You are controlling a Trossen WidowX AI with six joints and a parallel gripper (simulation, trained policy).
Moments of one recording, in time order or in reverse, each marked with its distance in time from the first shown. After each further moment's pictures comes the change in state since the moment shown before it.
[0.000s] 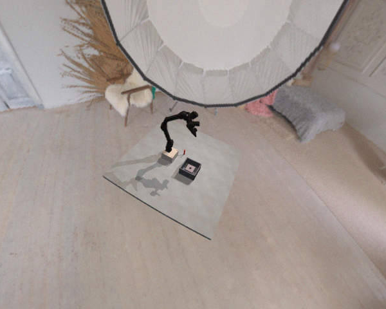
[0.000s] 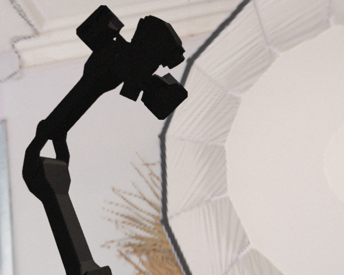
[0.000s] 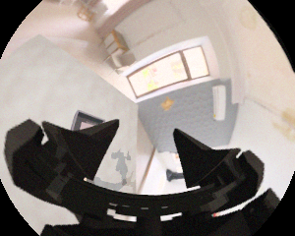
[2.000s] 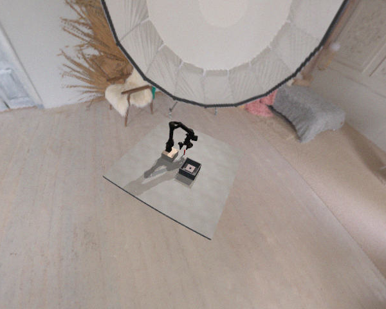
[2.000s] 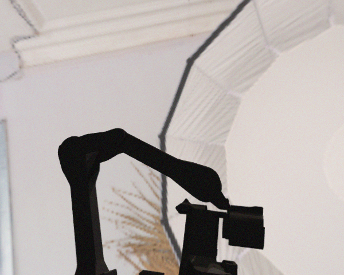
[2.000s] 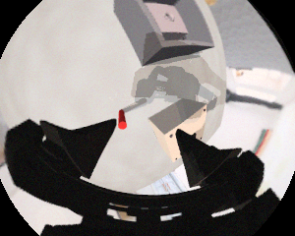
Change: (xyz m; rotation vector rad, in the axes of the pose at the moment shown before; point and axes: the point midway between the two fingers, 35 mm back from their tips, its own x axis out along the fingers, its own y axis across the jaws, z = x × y) arm -0.025 0.349 -0.212 0.595 1.100 0.341
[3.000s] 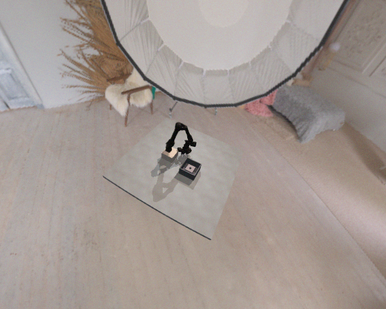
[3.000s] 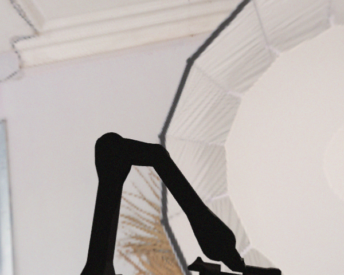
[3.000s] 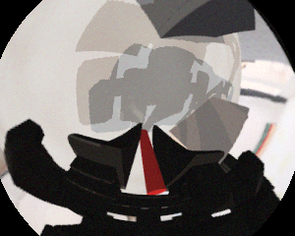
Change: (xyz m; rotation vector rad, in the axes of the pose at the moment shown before) arm 0.092 0.033 -0.015 0.054 0.050 0.006
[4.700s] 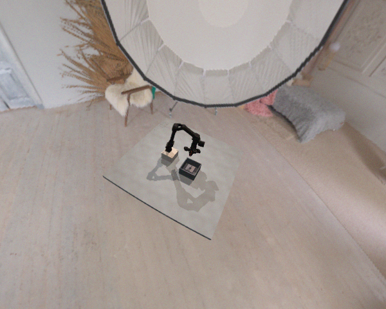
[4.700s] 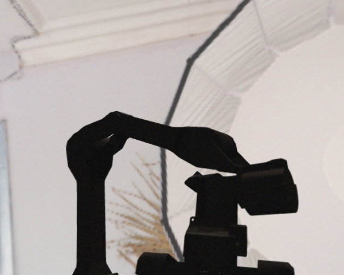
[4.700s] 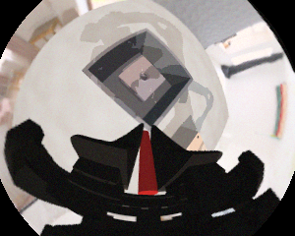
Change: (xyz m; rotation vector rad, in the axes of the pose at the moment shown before) arm -0.124 -0.026 0.154 0.326 -0.185 0.036
